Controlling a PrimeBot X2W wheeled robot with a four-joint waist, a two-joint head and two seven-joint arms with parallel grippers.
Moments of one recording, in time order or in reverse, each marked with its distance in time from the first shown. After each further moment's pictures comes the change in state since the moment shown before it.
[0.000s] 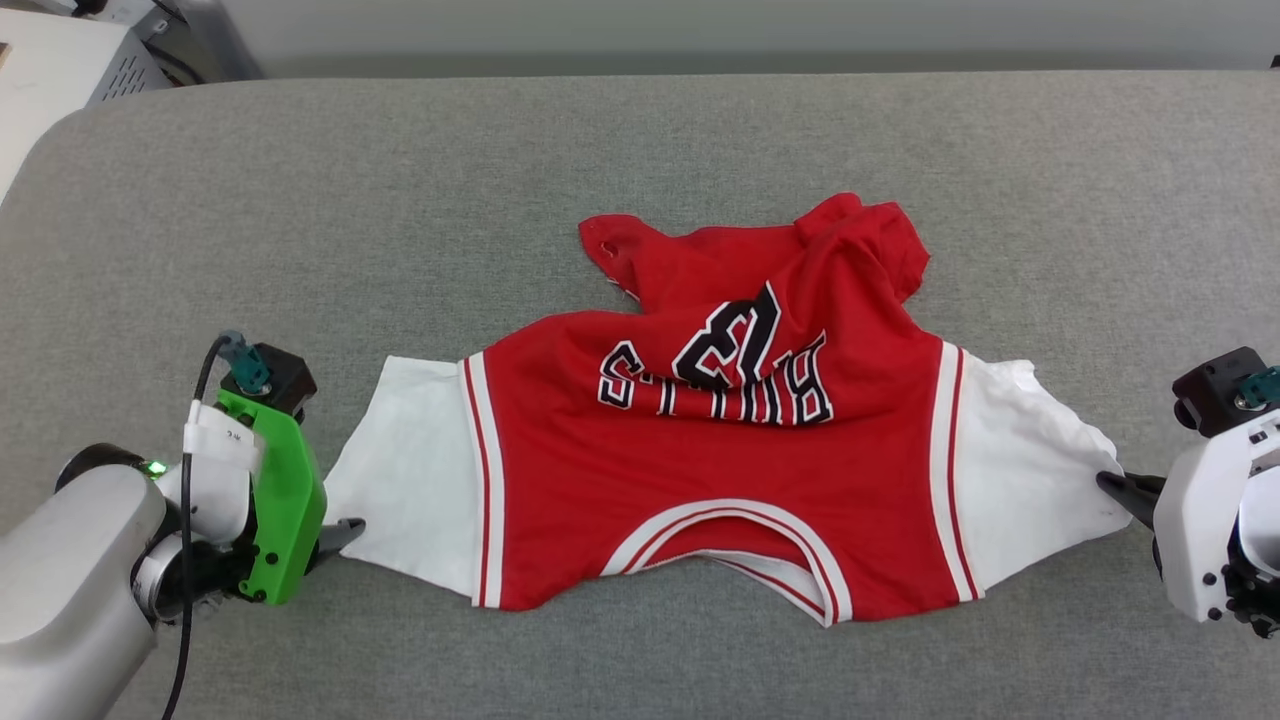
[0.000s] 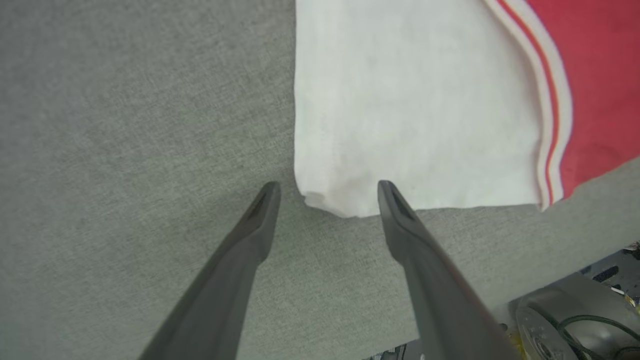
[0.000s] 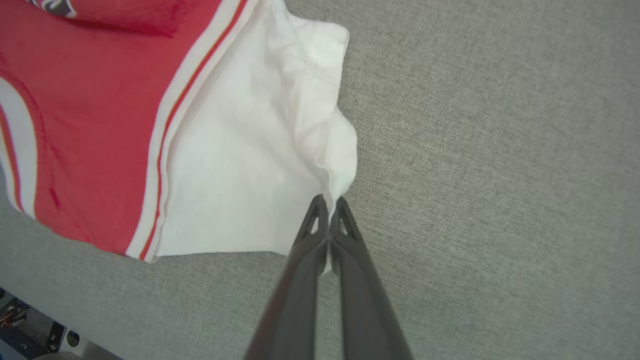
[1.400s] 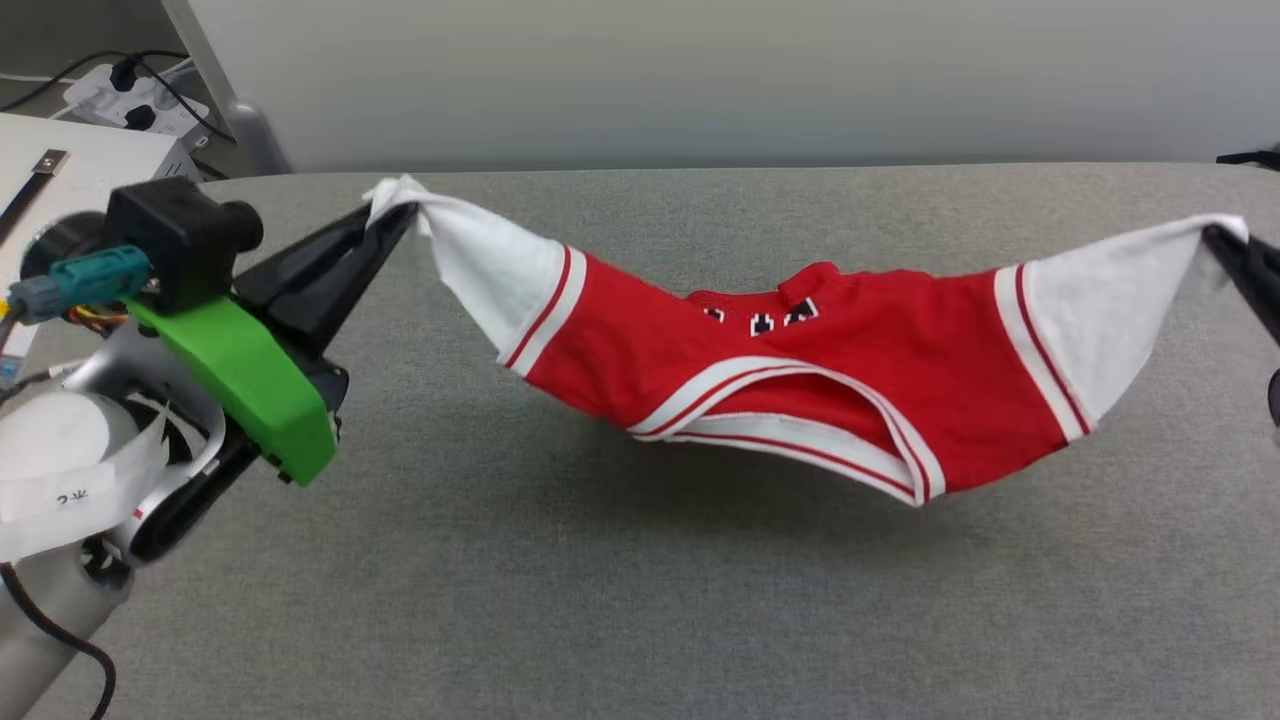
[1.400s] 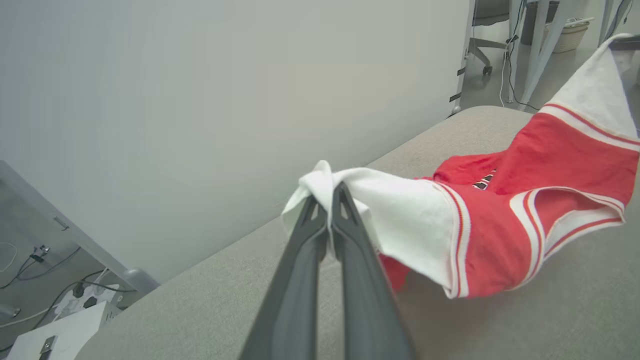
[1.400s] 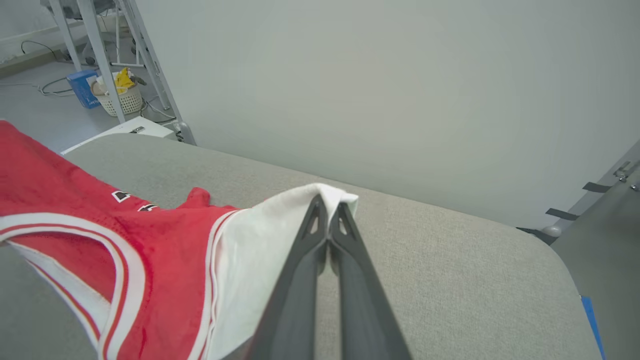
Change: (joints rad) left arm -0.073 0.111 0.077 -0.466 0.081 0.102 -0.653; right arm 0.018 0.061 -0.369 -0.321 -0.008 0.000 -0.124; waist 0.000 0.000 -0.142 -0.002
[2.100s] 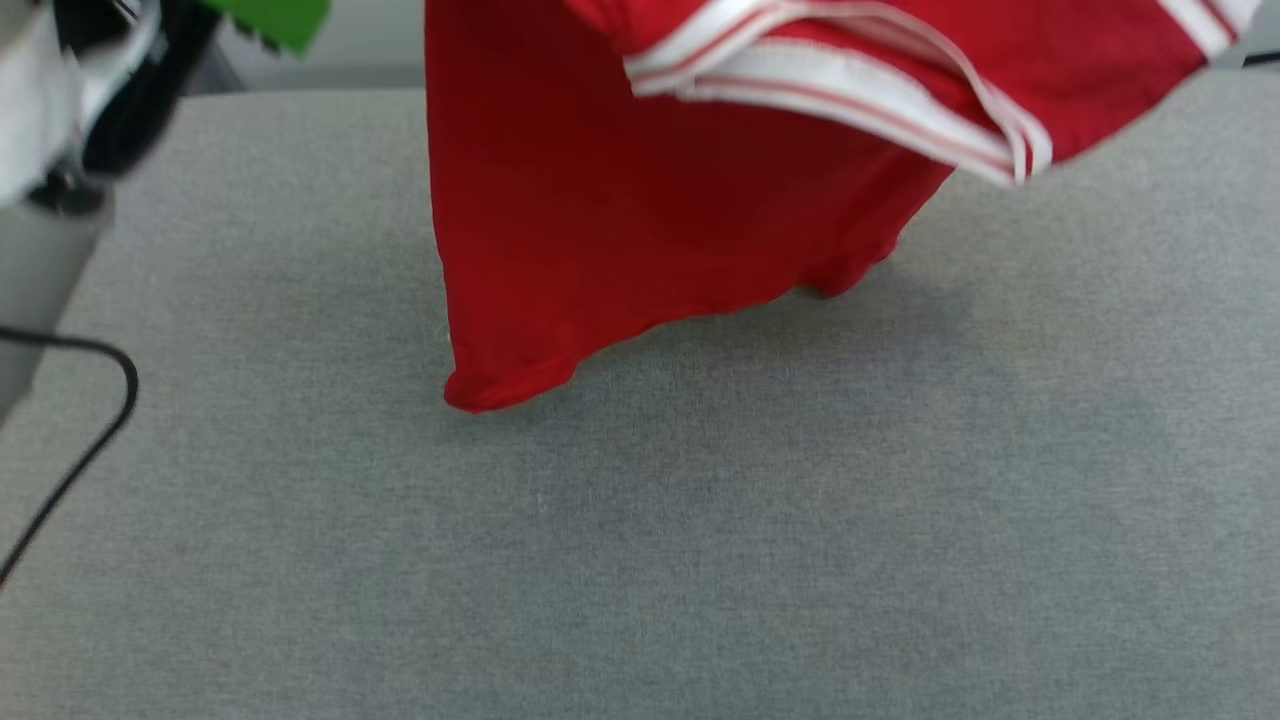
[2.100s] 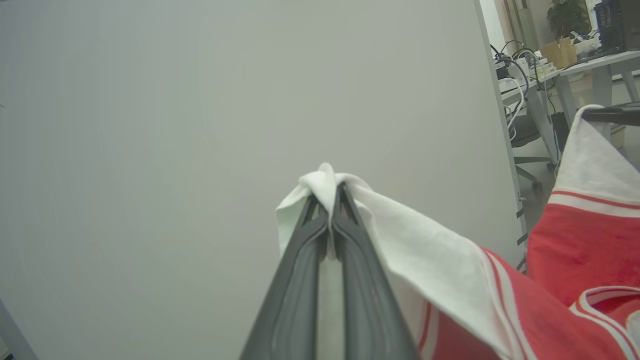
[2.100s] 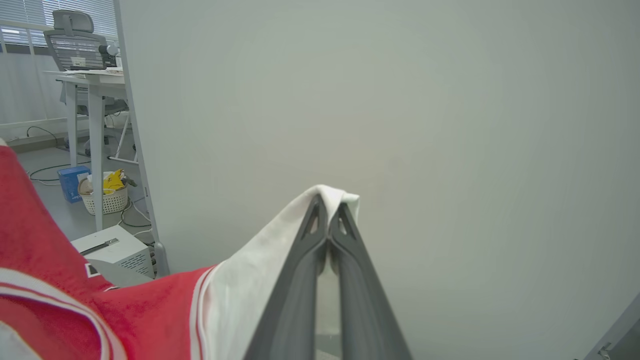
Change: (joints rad) left arm -0.549 -0.245 0.085 0.202 0.152 -0.006 -0.062; right arm -0.643 0.093 0.076 0.180 -0.074 0.000 -0.076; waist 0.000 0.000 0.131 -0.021
